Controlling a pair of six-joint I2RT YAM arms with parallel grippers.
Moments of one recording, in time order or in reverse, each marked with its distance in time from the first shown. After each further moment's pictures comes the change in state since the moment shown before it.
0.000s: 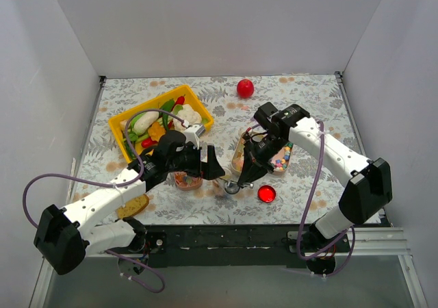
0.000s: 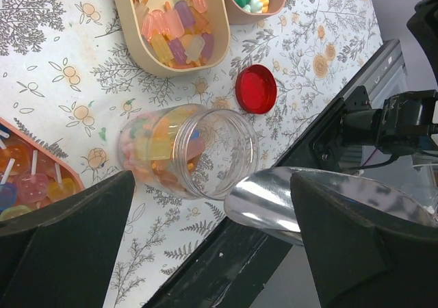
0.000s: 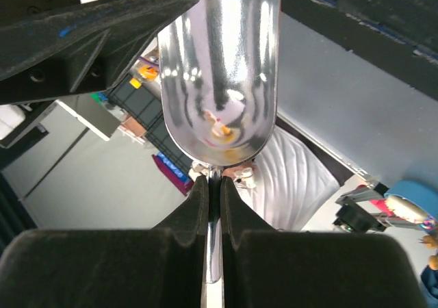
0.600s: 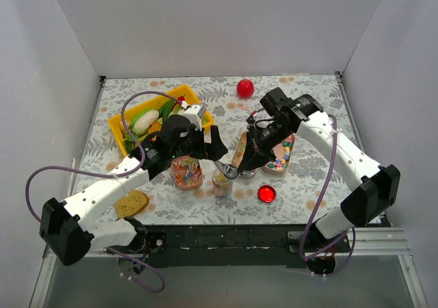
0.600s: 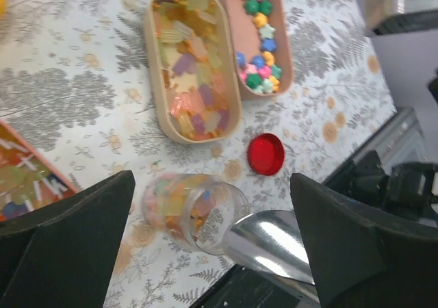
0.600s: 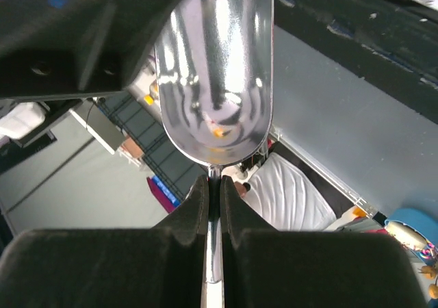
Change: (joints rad) left arm -0.013 0.056 0.180 -0.032 -0.170 0.016; right arm -0.024 -0.024 0.154 -0.010 0.028 0.045
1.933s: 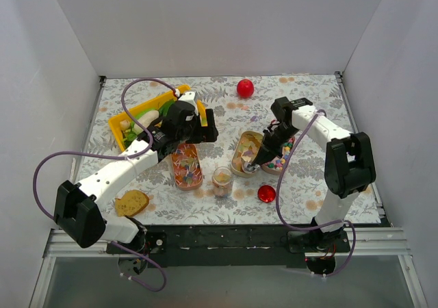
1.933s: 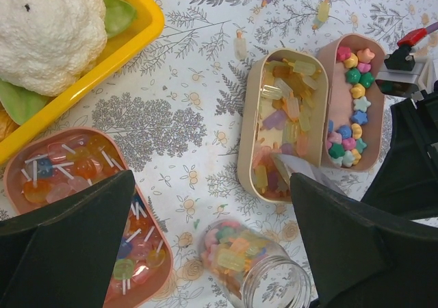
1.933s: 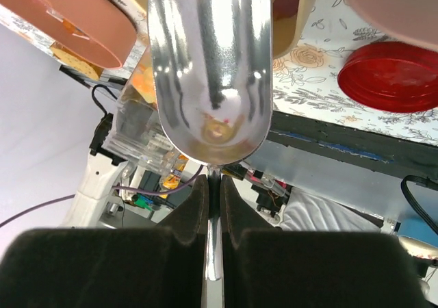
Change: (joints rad) left arm 0.079 0.196 0.187 -0.105 -0.278 -0.014; right arm -0.250 0.256 -0.171 0.150 0.239 0.005
